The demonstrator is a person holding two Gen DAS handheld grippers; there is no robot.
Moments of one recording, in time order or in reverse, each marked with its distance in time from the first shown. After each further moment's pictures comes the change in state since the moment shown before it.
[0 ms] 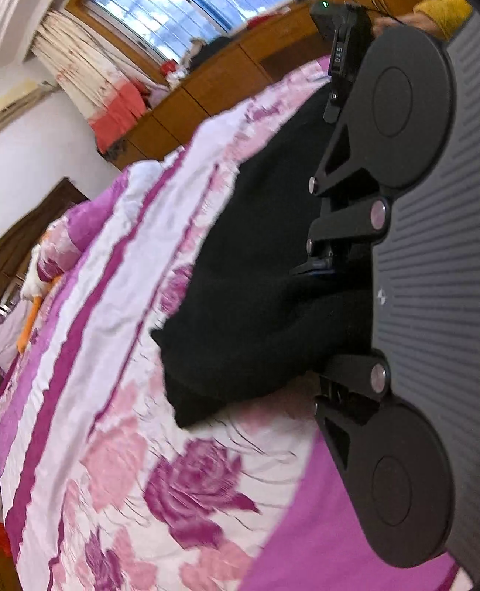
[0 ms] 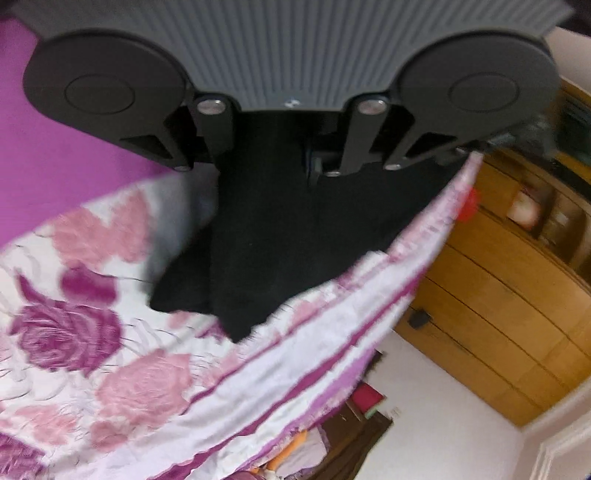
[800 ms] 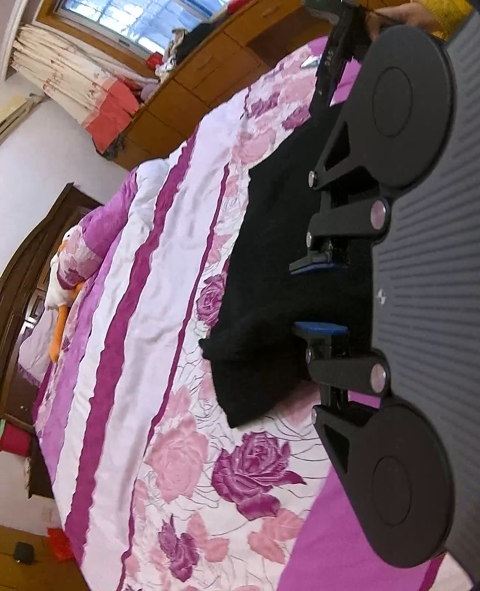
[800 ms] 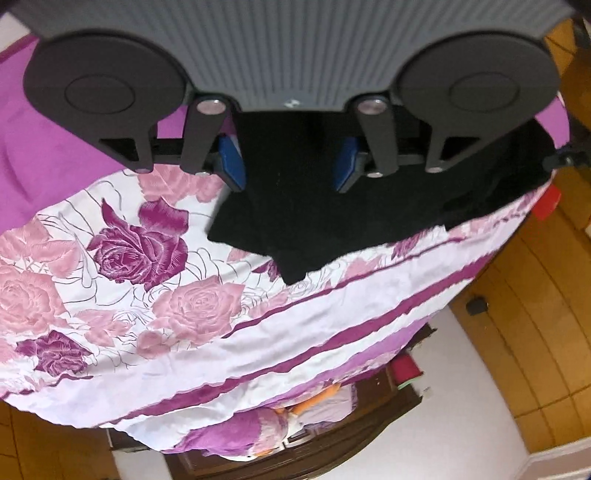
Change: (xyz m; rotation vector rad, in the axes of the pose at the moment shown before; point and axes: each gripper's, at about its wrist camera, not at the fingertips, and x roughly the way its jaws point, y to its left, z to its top) left arm -0.043 -0.049 0.021 0.103 -0.079 0.087; right arm -0.017 0.014 0.000 -0.134 -0.205 -0.232
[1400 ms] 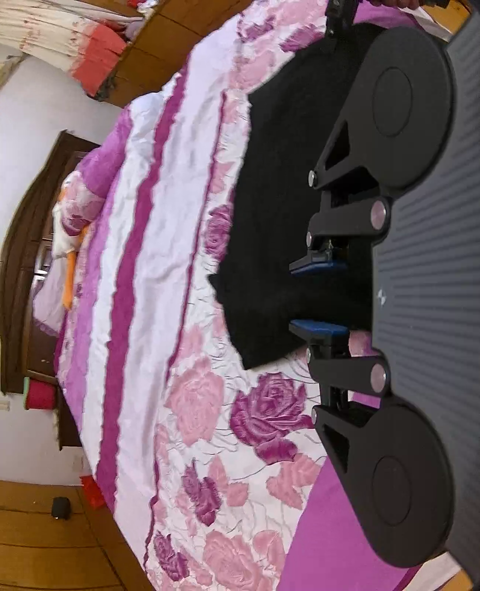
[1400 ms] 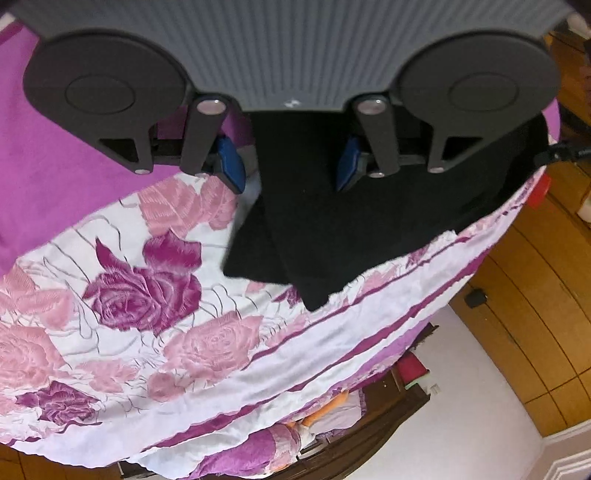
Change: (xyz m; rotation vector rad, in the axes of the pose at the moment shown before) left arm 0.011 -0.007 -0.003 0.064 -0.053 0.256; right arm 0.024 -0.027 -0.016 0.072 0.031 0.035
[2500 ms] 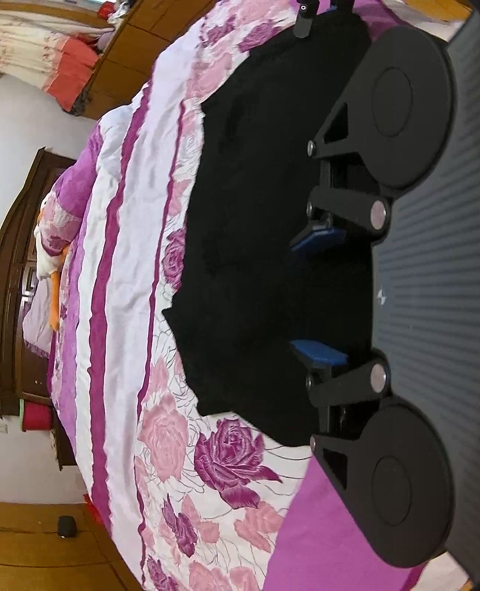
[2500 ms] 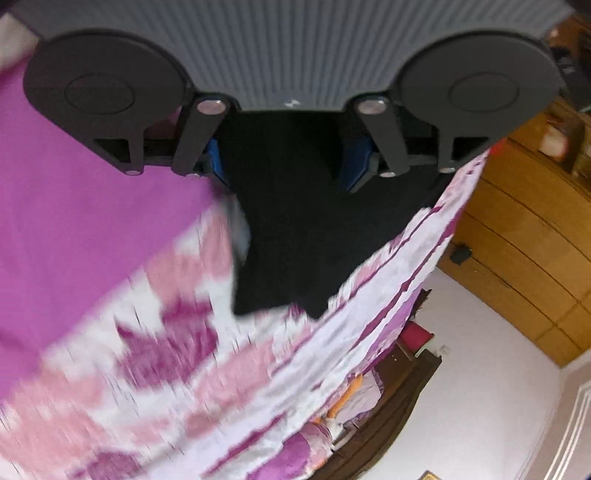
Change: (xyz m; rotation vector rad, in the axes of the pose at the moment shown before) left arm 0.027 -0.035 -0.048 0.087 0.042 -0.008; right arm -0.018 -0.013 -0.035 0.276 0.002 0.087
